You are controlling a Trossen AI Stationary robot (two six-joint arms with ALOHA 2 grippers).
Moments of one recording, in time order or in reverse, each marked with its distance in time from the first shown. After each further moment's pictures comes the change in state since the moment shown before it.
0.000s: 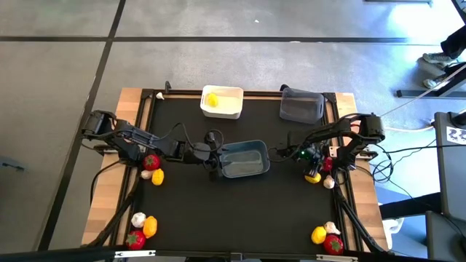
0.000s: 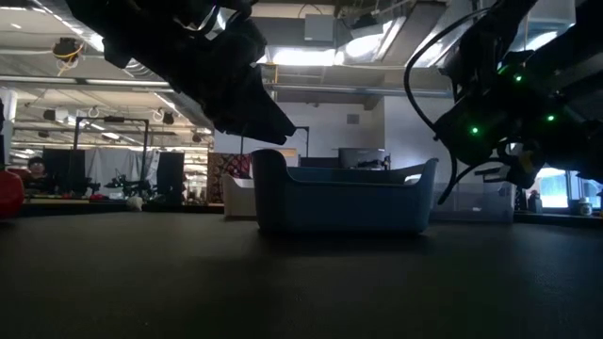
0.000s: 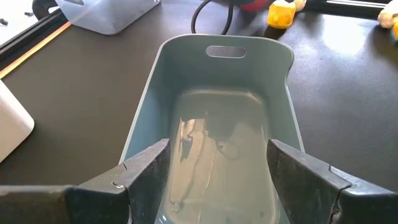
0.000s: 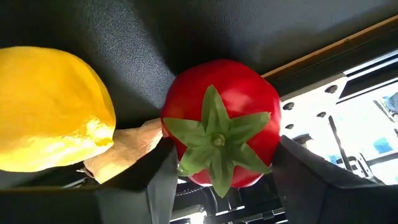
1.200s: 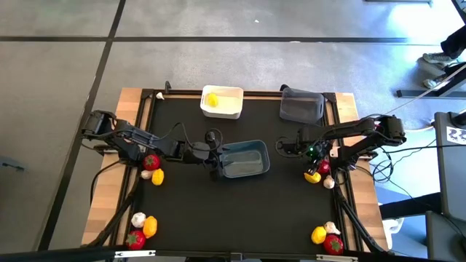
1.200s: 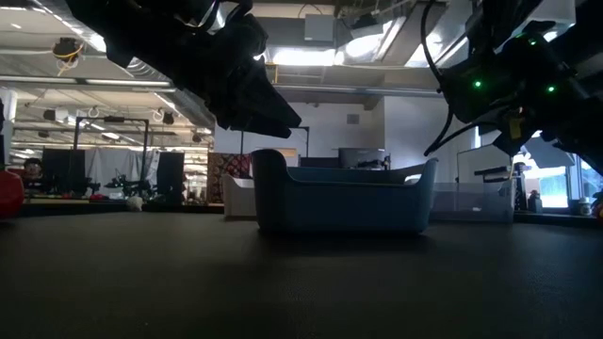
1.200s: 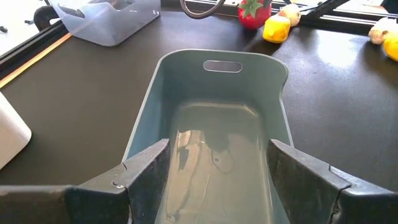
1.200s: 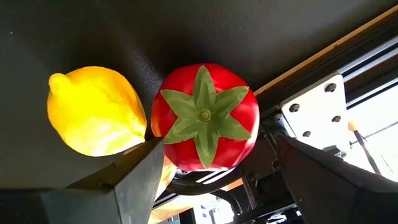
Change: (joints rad) left arm 0.000 0.000 0.000 0.045 0.000 0.000; right arm 0.000 -0.234 0.022 -0.011 -0.033 0.150
